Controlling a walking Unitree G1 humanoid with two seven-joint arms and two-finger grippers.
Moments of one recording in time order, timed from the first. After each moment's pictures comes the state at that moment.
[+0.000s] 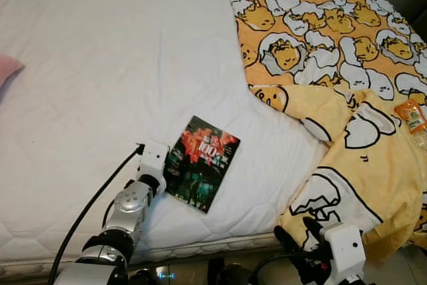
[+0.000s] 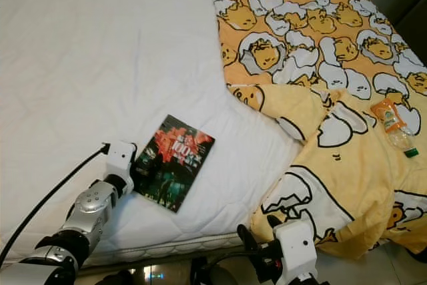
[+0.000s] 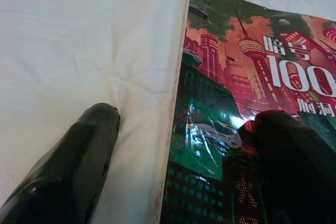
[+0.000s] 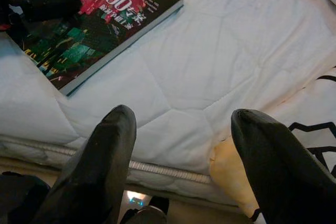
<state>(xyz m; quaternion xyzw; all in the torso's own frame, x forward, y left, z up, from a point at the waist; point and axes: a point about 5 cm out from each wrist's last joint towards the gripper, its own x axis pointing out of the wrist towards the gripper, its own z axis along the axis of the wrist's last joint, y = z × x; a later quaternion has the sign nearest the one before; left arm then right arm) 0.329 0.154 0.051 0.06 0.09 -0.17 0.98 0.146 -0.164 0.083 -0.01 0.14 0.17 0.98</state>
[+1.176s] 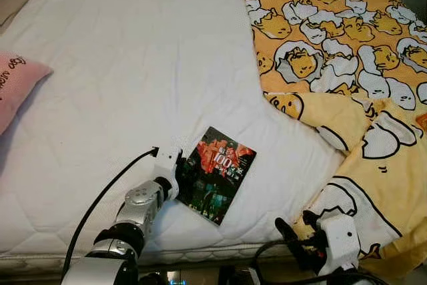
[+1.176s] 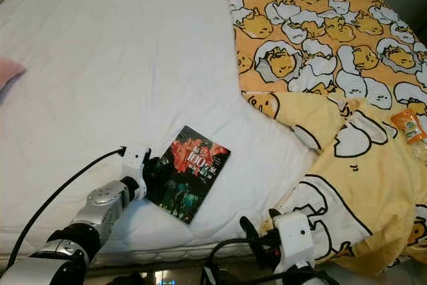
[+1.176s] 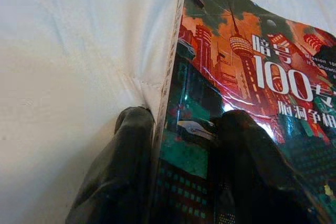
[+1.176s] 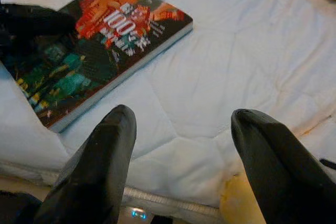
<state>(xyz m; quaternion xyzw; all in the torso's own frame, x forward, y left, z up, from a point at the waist) 0.328 0.132 0.041 -0.02 0.18 -0.24 0.95 0.166 -0.167 0.075 -0.01 0.13 0.15 0.98</state>
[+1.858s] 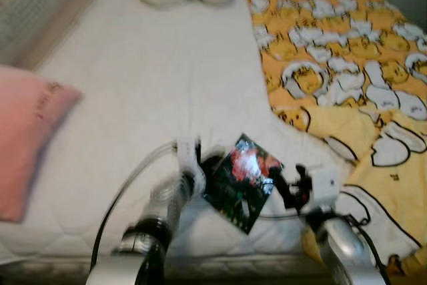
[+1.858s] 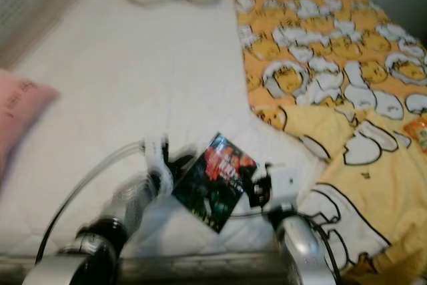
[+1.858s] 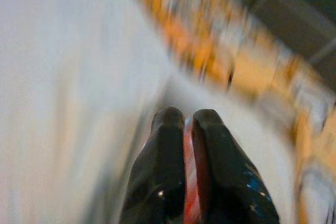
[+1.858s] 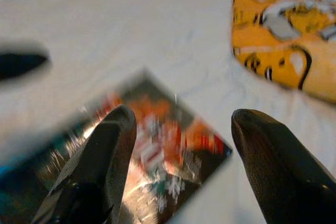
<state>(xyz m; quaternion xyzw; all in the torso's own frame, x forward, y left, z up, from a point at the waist) 0.350 0.082 0.087 -0.20 0.09 -0.28 0.94 0.261 -0.163 0.079 0.01 0.04 0.11 0.99</state>
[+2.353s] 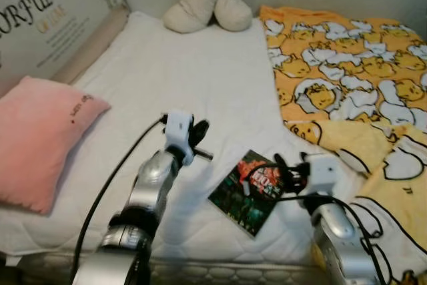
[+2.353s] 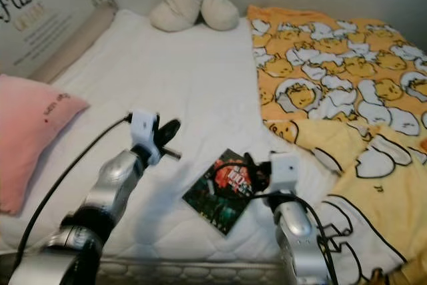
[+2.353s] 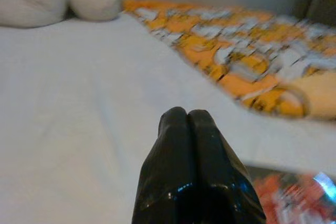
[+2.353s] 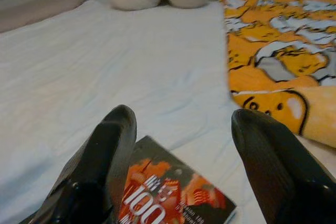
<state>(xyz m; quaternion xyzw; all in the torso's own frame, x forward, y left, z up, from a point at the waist) 0.353 0.111 0.107 0.01 0.01 -0.23 0.97 0.280 -0.171 0.080 0.01 0.01 0.05 1.00</state>
